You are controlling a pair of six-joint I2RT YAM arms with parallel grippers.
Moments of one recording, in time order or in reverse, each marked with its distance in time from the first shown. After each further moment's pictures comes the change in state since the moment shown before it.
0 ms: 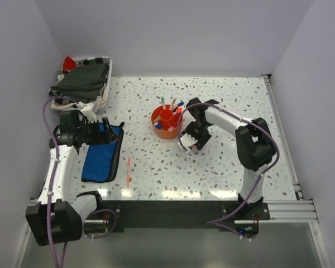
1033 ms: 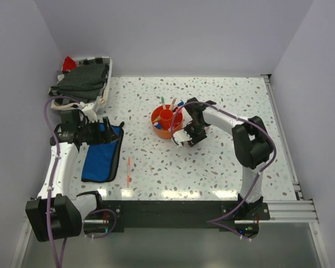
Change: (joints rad) left arm 0.000 0.037 0.001 0.008 0.008 0.000; right arm 0.015 0.046 0.002 0.102 -0.005 0.260
